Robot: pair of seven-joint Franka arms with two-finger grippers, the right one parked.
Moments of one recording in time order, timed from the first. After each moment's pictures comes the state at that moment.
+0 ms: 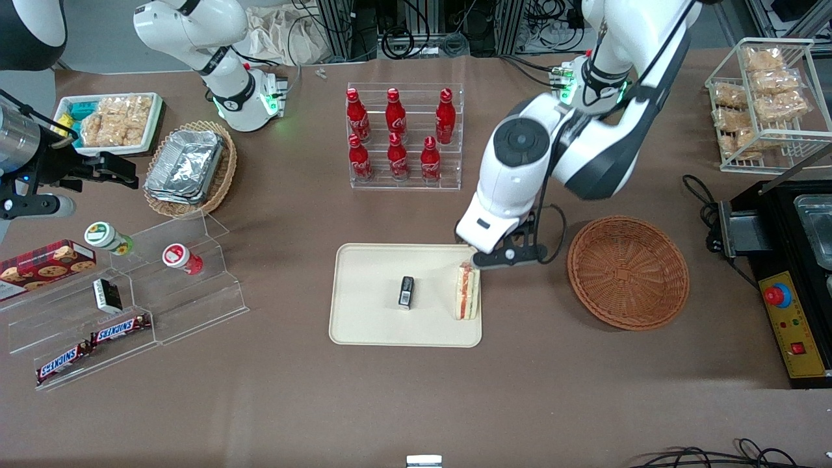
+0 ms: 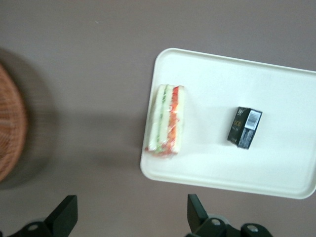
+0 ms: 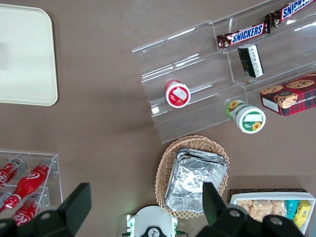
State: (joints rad) arm -0.26 0.46 -0.42 -1.56 0.21 2.02 -0.84
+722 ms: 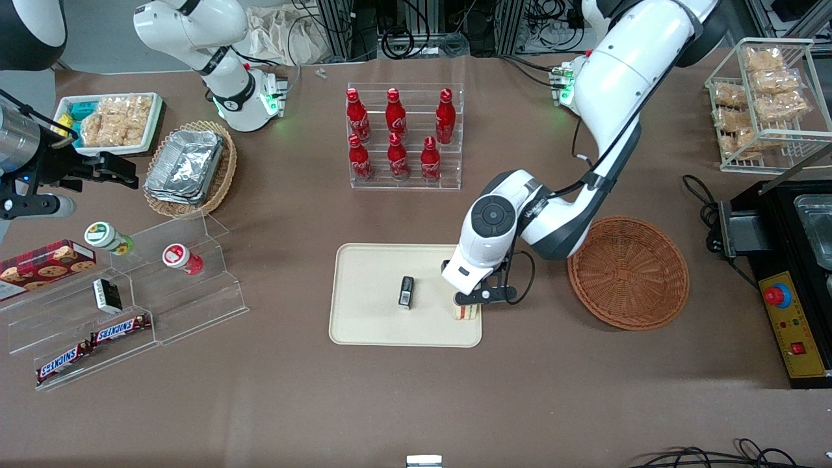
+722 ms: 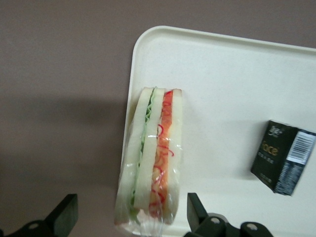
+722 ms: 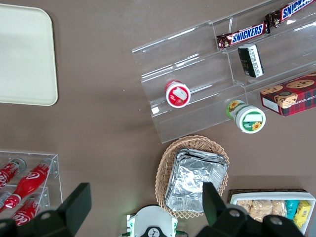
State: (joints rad) arm -0.27 0.71 -0.42 -1.54 0.34 2.21 -0.89
